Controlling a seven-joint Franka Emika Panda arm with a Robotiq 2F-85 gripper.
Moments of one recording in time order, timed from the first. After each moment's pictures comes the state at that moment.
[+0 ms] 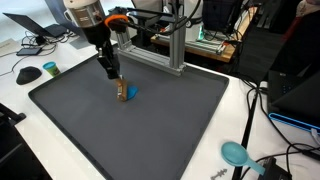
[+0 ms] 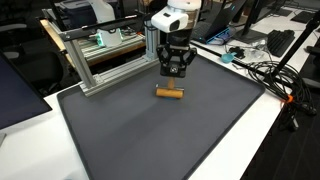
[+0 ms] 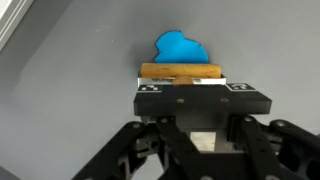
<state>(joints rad) 0.02 0.46 -0.10 -1.75 0.04 2.17 0.73</state>
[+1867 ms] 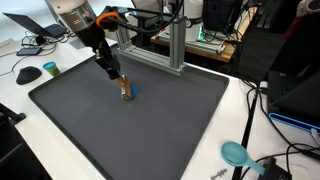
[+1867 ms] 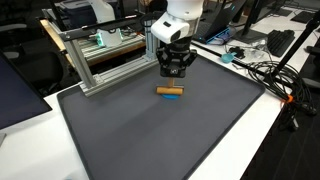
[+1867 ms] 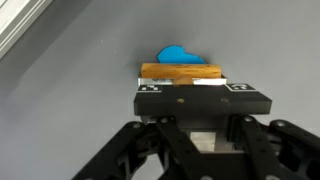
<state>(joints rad) -0.01 0.55 -0.10 -1.60 0.14 1.99 0.60</state>
